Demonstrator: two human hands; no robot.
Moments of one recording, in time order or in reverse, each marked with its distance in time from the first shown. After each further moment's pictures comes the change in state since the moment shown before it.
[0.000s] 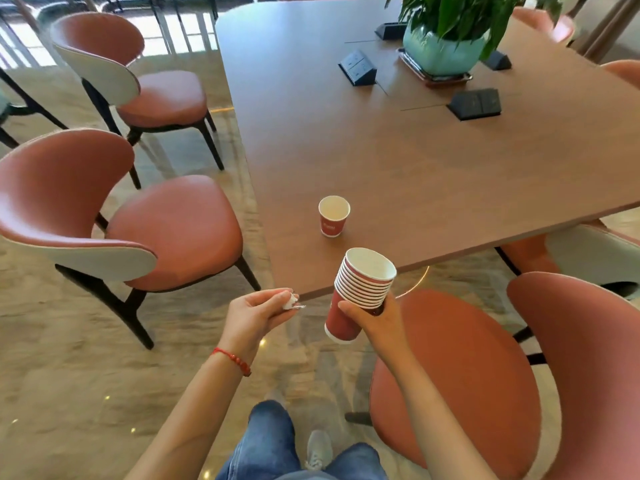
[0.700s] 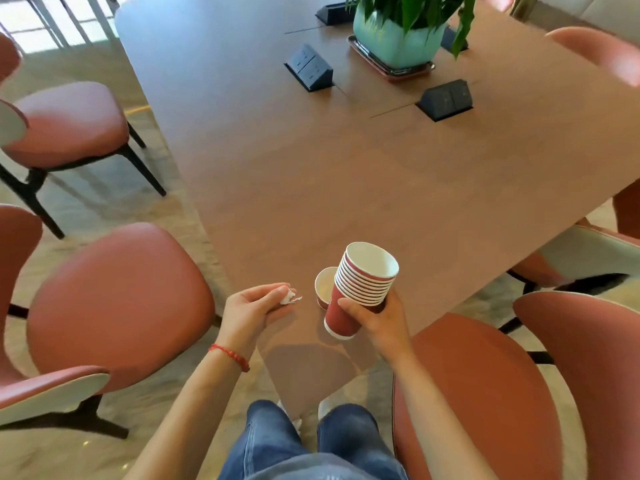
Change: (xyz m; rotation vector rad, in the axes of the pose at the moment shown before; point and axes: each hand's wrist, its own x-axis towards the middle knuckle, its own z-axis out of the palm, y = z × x) left_hand 0.208 0.102 0.049 0.121 -0.169 -0.096; right_hand 0.173 -0.055 0.047 -0.007 0.251 0.005
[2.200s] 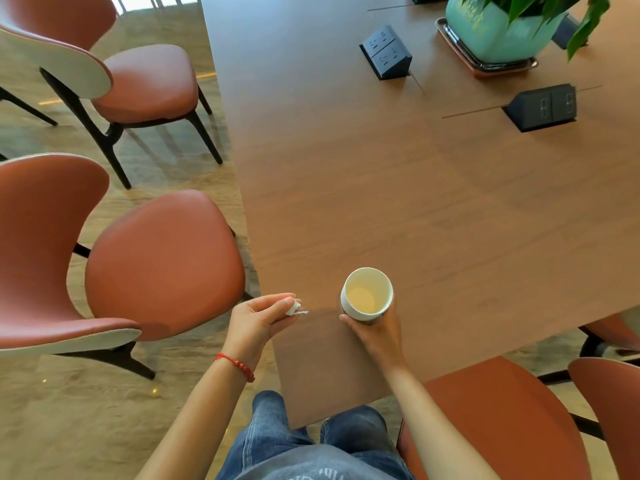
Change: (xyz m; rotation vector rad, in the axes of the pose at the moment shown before) left_hand -0.006 0.017 -0.005 -0.093 0.199 -0.018; right_hand 0.063 0.052 0.026 -0.256 -0.144 0.020
